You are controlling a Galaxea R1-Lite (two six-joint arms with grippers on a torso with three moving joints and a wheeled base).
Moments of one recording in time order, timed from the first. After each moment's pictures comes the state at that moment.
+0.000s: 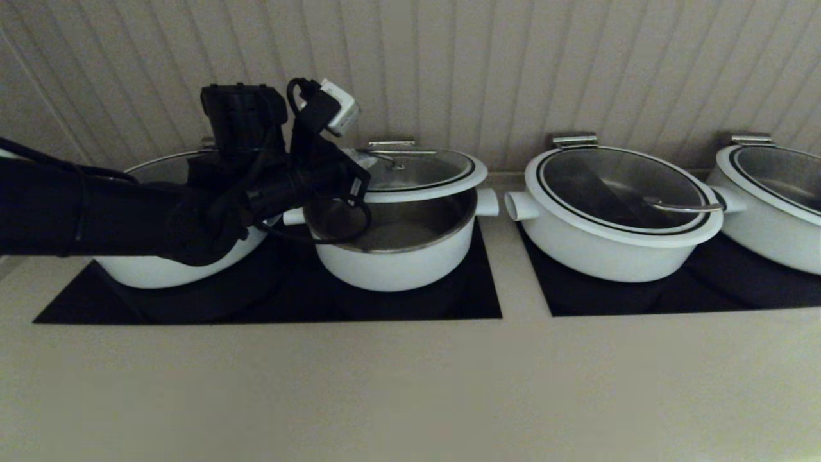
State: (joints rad) left arm -0.40 1.90 -1.31 -0.56 -0.17 0.39; right arm 0.01 0.14 -0.12 0.02 0.11 -0.08
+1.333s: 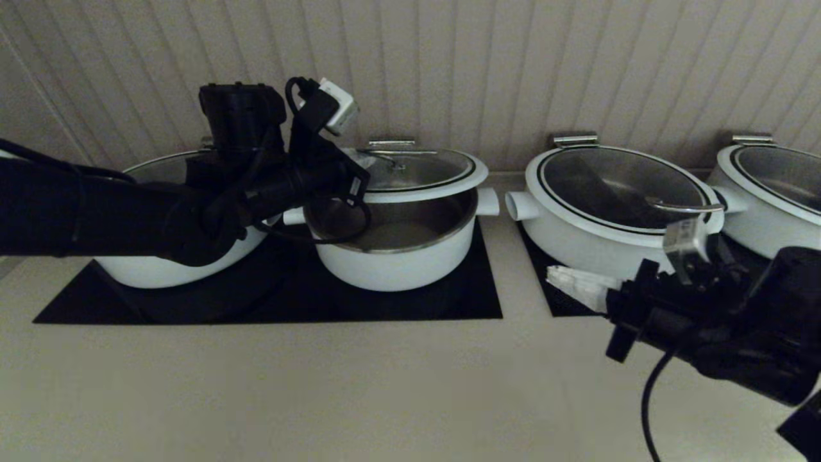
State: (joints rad) left arm -0.40 1.89 -1.31 -0.56 -0.17 0.38; right arm 0.35 1.71 -0.36 -1.41 0.52 -0.10
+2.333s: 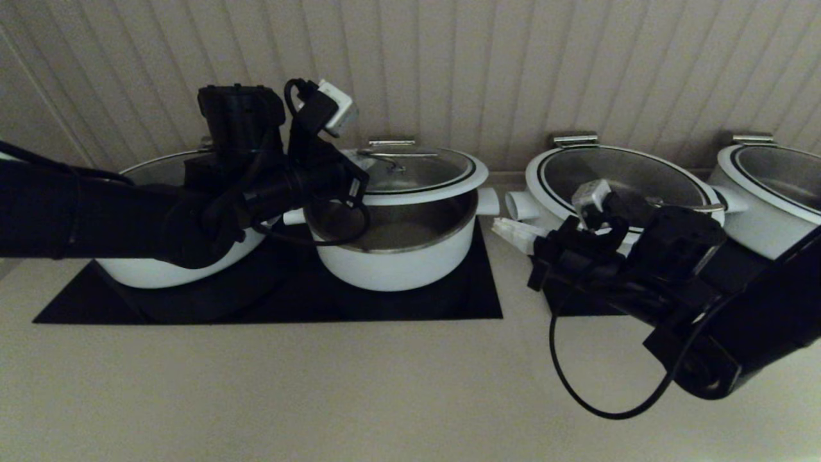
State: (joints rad) left arm -0.40 1.89 -1.30 -0.56 -0.16 0.38; right arm 0.38 2.01 -0.75 -1.46 0.49 -0.06
